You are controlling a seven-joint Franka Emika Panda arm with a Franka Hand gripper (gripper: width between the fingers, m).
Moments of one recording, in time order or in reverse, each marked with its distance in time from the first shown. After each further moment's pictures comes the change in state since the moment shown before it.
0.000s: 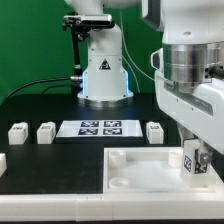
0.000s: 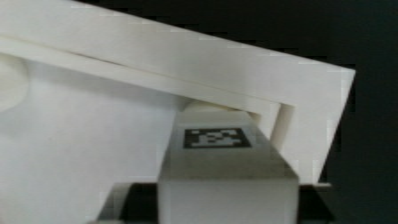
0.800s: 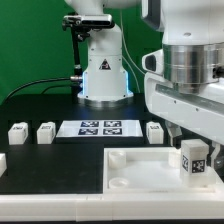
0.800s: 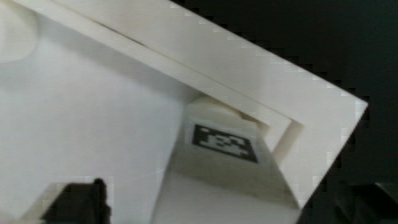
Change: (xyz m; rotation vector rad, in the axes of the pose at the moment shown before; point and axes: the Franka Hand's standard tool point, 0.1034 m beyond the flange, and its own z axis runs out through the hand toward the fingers) arm 0.001 0.002 0.001 -0.008 0.000 -0.531
